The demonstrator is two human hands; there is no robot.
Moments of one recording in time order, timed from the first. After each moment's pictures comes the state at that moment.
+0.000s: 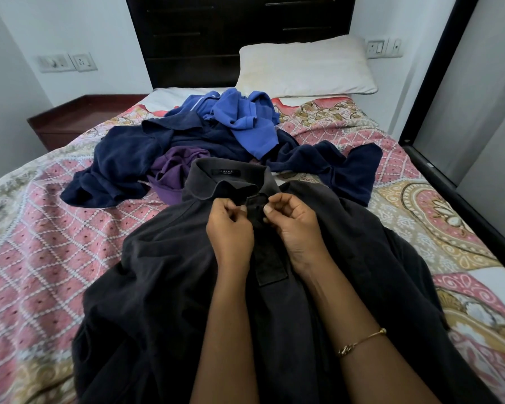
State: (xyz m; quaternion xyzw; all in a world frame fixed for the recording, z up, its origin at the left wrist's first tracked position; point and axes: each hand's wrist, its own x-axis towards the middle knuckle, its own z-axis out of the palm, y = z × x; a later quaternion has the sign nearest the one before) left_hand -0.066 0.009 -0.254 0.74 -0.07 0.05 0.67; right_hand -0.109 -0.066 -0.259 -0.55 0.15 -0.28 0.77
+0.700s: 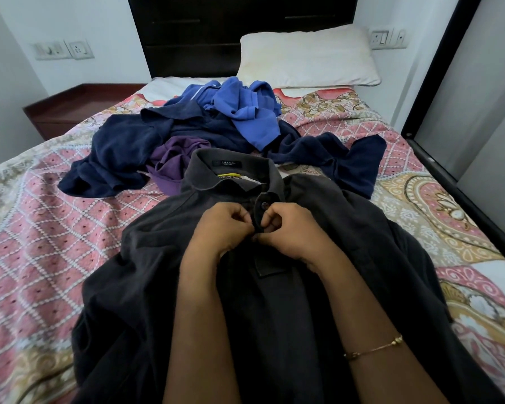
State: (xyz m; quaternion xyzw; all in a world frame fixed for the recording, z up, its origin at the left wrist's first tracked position) left_hand -0.050 0.045 -0.235 0.86 -0.20 -0.18 0.42; right_hand -0.128 -0.064 -0.235 -0.88 0.20 -0.08 0.43
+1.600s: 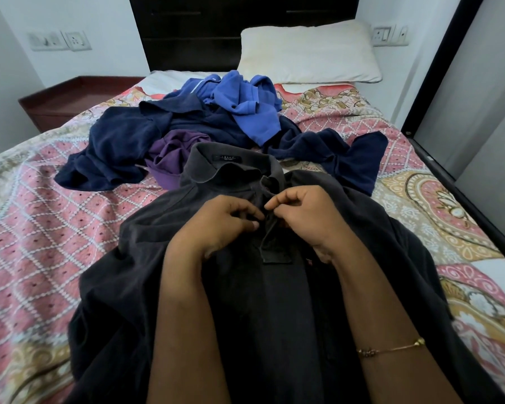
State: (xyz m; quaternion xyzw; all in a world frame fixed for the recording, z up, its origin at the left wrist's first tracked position) left_hand -0.053 0.057 -0.219 0.84 -0.31 -0.23 0.38; right_hand -0.139 -0.068 -0.224 -0.79 0.20 -0.16 0.55
